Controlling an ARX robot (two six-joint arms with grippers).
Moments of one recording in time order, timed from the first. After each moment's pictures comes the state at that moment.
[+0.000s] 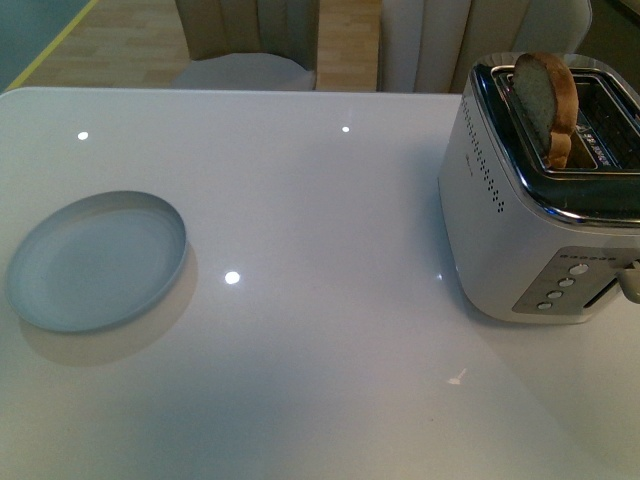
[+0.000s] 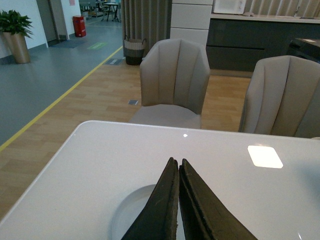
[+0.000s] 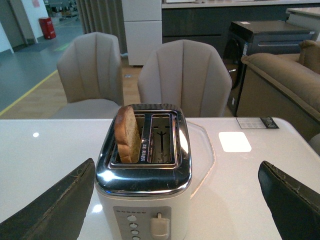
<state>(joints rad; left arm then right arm) 0.00 0.63 0.01 0.61 0.00 -0.01 0.00 0.01 0.02 0.00 0.00 0.00</state>
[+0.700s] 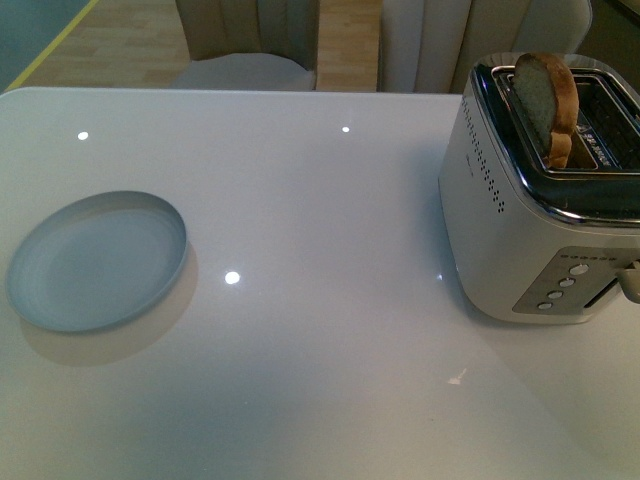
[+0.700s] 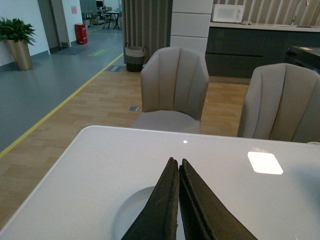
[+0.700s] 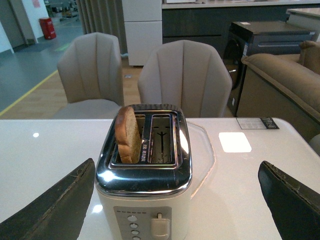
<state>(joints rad) 0.00 0.27 0.01 0.27 0.00 -0.01 0.00 0.01 0.02 0.00 0.00 0.00</state>
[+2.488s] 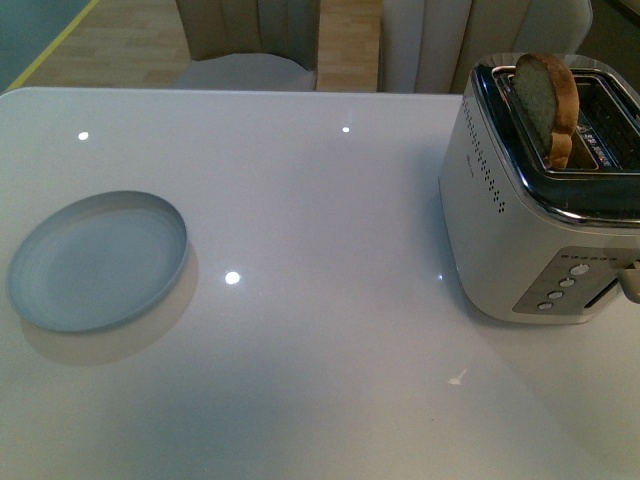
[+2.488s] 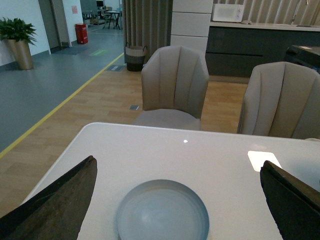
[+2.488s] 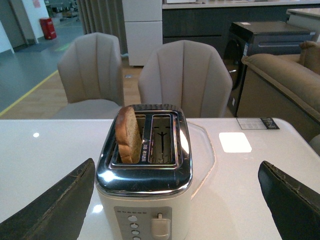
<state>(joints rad) 0.00 0.01 0.01 0.00 0.00 -0.01 0.00 0.01 0.02 0.00 0.00 0.00</state>
